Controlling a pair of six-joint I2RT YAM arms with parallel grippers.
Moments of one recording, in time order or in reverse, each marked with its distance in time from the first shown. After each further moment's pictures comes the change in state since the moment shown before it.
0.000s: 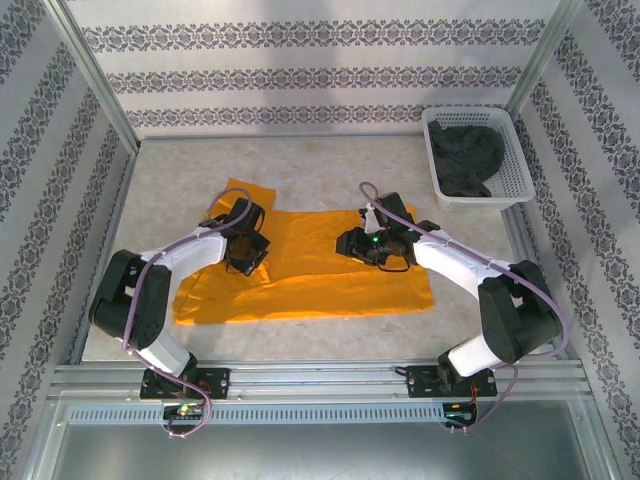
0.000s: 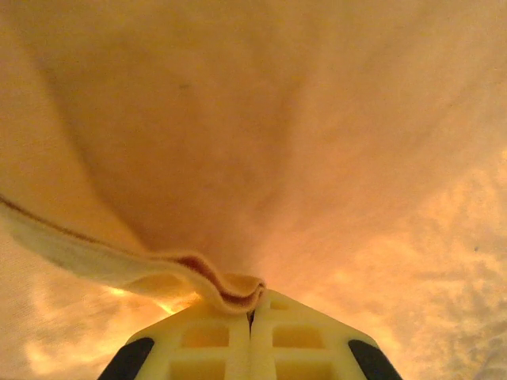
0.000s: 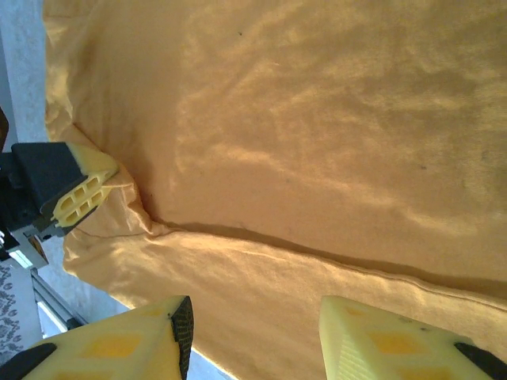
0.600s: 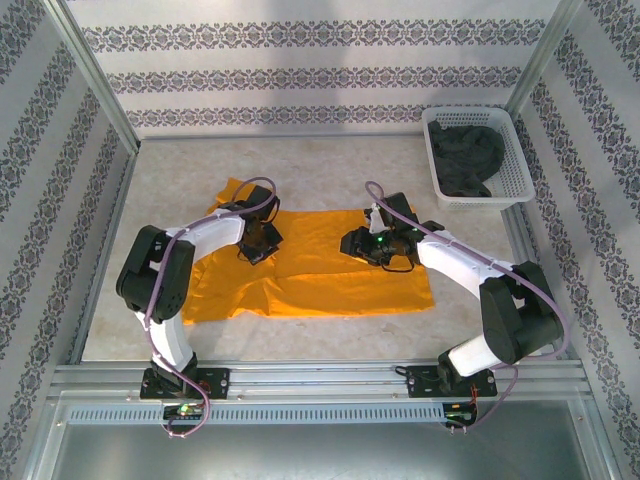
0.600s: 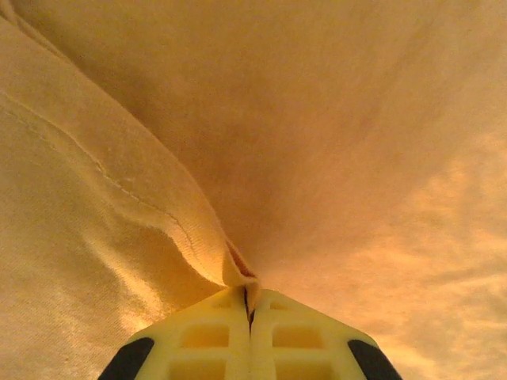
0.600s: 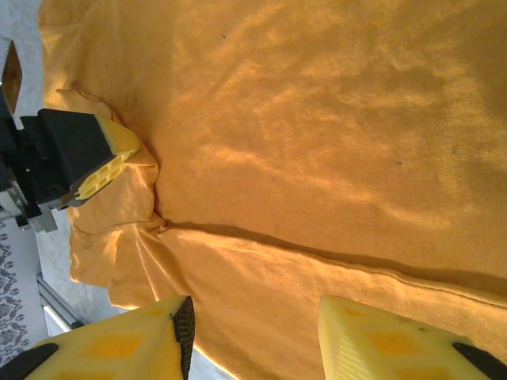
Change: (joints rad) left arm -0.024 0.203 0.210 -0.116 0.010 0.253; right arm -0.030 -0.007 -0.016 -0.004 -0.020 0.000
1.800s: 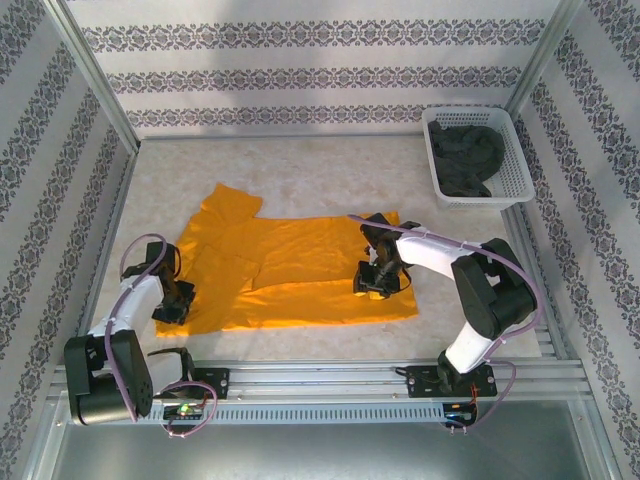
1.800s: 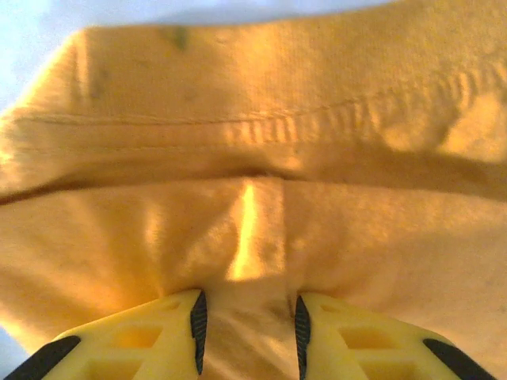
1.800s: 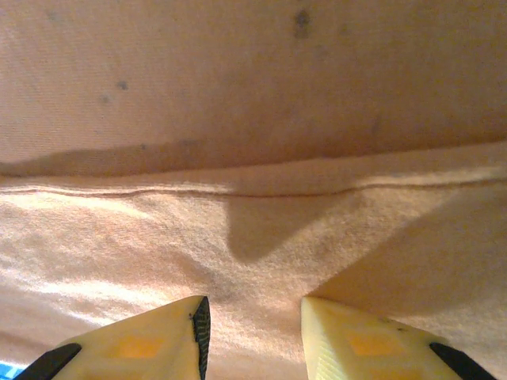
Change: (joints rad) left arm 0.612 -0.671 -0.614 -0.222 -0.113 -0.117; right arm 0.071 0.176 0.037 -0.422 0.171 -0.082
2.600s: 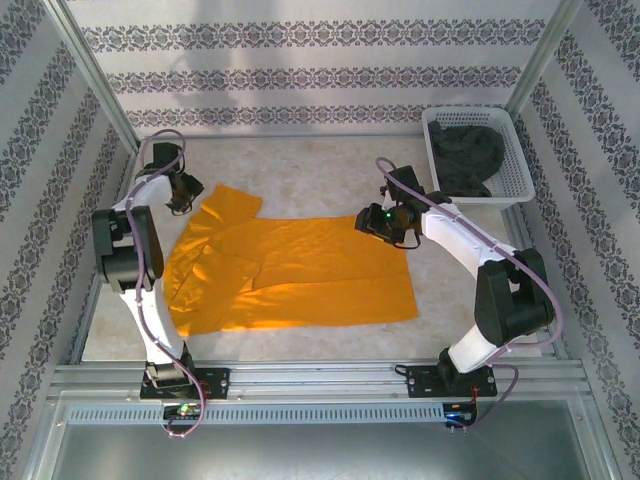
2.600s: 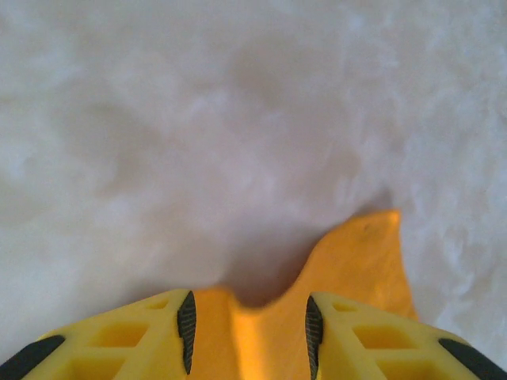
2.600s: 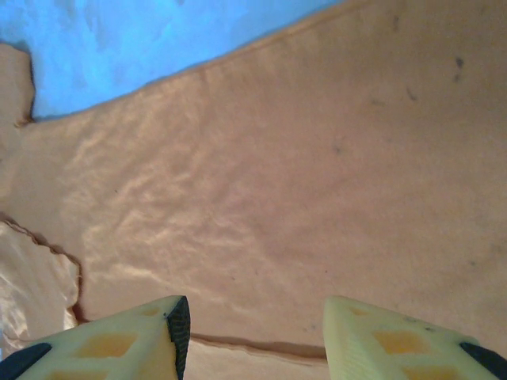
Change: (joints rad) left arm -0.041 0.882 0.963 0.347 0.071 0.390; right arm -0.165 -0.077 0.226 0.163 0.018 0.029
